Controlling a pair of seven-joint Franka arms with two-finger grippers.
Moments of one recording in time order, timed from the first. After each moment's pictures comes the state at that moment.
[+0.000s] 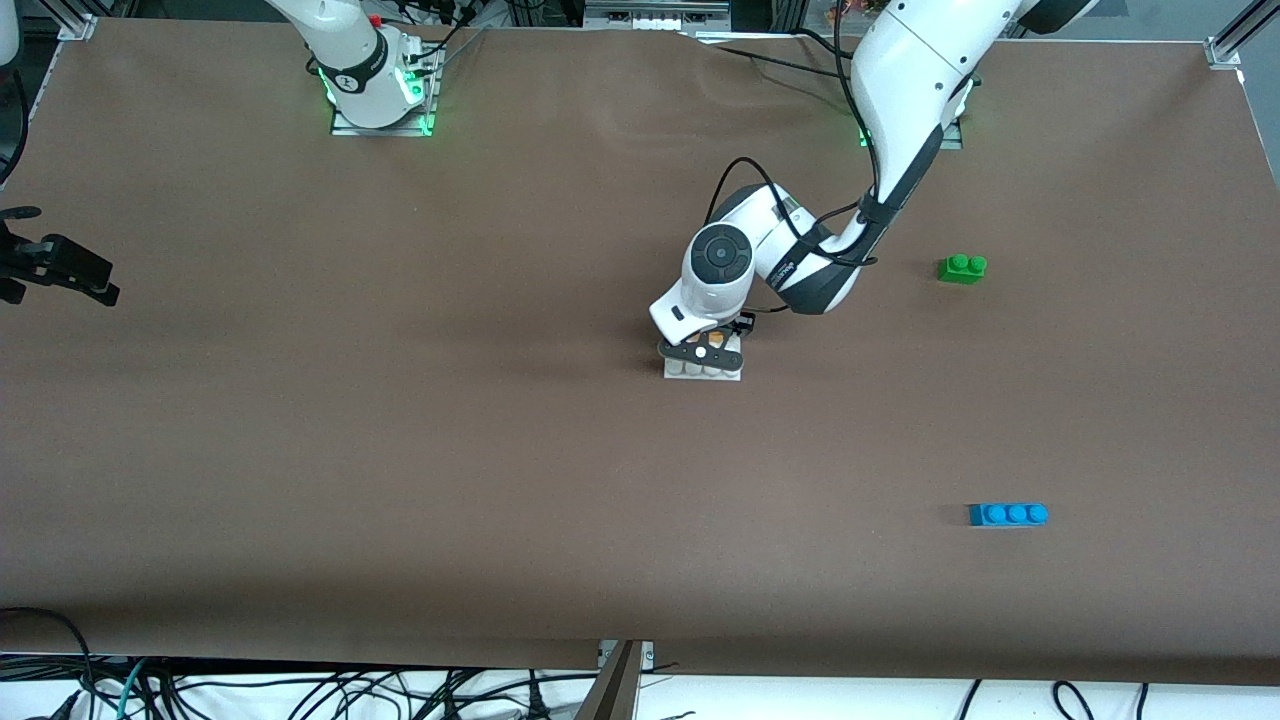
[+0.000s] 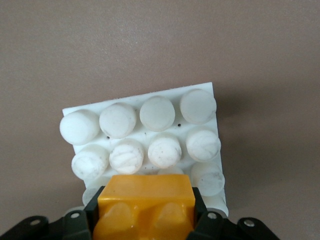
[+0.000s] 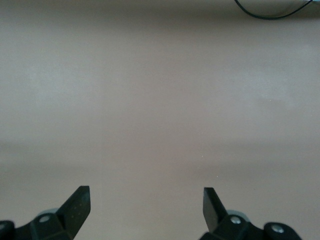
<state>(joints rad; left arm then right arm) -0.38 0.68 -0.34 -1.73 0.18 2.25 -0.60 0.03 0.12 -0.12 -1.51 -0.04 1.69 -0.09</state>
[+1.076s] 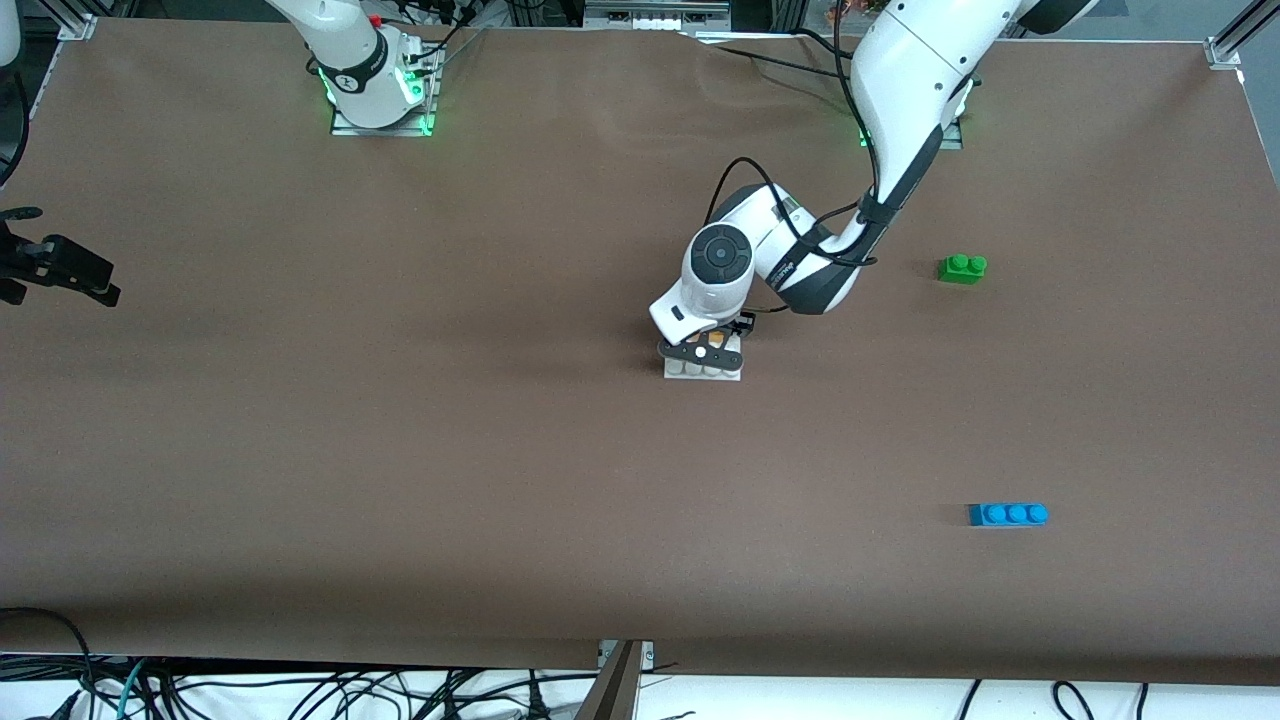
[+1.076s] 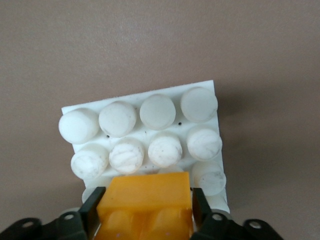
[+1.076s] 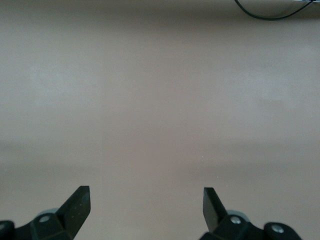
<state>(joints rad) -0.38 0.68 -0.34 -1.73 0.18 2.24 -0.60 0.03 0.12 -0.11 -1.51 -0.04 1.69 -0.09</state>
